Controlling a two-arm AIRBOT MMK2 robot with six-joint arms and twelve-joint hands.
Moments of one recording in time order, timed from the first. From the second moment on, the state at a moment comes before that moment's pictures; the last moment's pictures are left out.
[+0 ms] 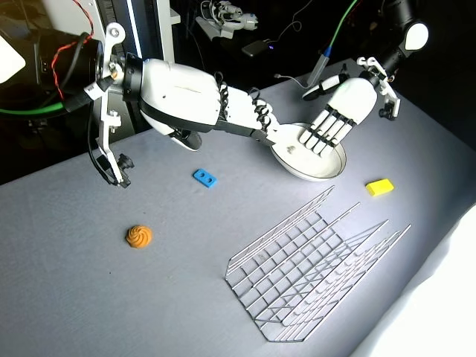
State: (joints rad) left arm 0.87 -1.08 1.70 1.54 -1.19 0.02; right arm -0.43 -0.70 0.68 -0.52 0.42 -0.83
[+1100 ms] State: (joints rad) left arm 0.83 -1.11 1.69 1.55 -1.17 -0.02; right arm -0.32 -1.14 0.94 -0.50 0.17 -0.96
